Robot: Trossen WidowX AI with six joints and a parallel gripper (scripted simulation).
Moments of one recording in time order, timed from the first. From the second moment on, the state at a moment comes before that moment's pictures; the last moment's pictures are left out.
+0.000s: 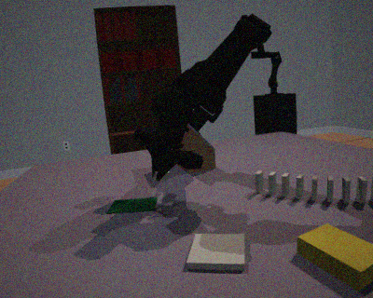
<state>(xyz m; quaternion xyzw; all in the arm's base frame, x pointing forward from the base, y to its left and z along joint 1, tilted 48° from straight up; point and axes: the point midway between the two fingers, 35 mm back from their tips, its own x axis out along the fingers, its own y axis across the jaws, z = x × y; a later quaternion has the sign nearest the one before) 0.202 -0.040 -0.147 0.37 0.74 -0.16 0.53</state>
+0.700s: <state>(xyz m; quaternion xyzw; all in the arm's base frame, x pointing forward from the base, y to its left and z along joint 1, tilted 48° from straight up) 0.195 -0.035 -0.177 0.25 0.67 -0.30 0.63</state>
